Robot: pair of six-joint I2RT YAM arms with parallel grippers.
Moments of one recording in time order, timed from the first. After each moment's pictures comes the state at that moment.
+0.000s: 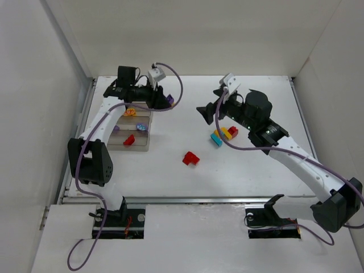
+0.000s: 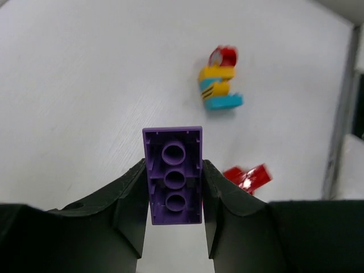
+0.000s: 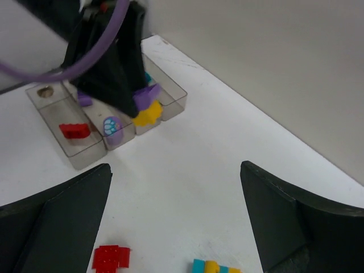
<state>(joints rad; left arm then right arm) -0.19 1.72 1.54 -0.59 0.93 0.44 0.59 1.22 1.13 0.07 -0.19 -0.09</state>
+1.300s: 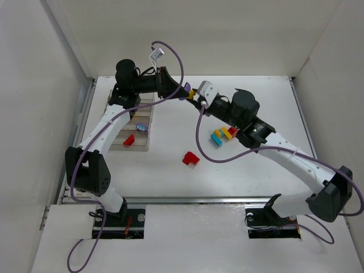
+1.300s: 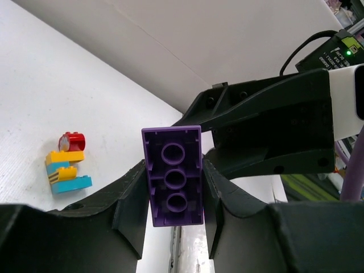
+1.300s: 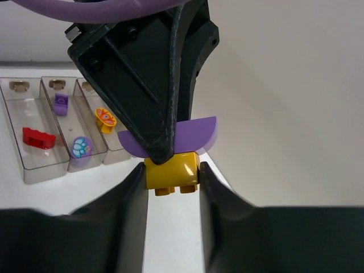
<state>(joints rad) -0.29 1.59 1.42 0.30 1.21 -0.79 0.73 1.33 1.22 0.19 -0.20 -0.49</state>
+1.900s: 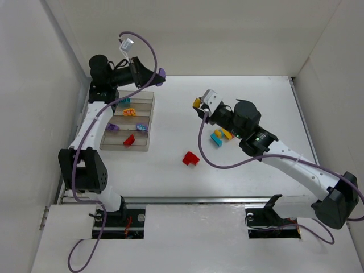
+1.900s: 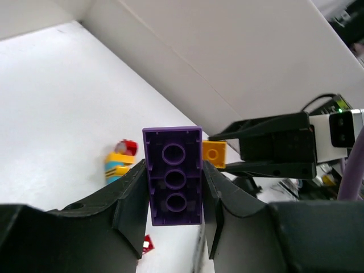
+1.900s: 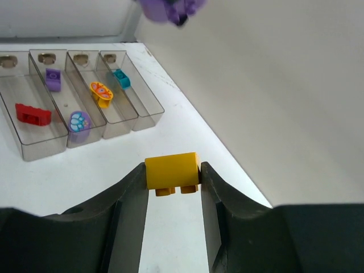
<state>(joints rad) -0.10 1.60 1.45 0.30 1.21 -0.83 0.75 1.25 1.08 0.20 -0.11 -0.48</state>
